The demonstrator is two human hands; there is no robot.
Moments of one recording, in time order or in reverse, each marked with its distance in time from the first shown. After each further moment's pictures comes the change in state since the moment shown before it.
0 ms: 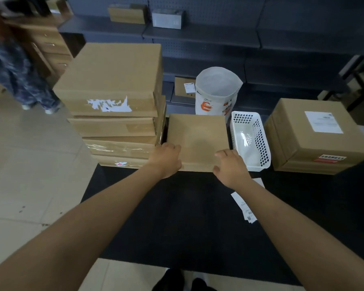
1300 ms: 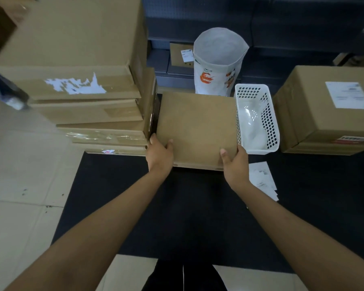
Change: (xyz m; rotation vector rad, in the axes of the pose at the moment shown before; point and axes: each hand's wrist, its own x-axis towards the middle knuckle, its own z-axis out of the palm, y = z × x) left_hand 0.027 0.025 0.065 -0.975 0.184 -0.754; right_hand 0.010 0.035 0.085 0.877 0.171 0.585
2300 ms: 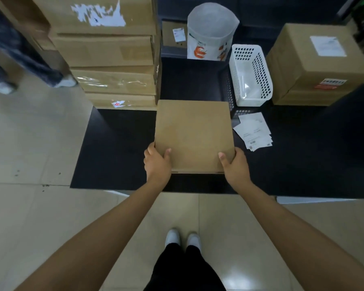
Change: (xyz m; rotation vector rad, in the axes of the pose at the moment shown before) left_hand -0.148 -0.144 -0.048 -0.015 -0.095 -0.005; right_hand -0.187 0.071 -0.004 -0.134 -0.003 0.006
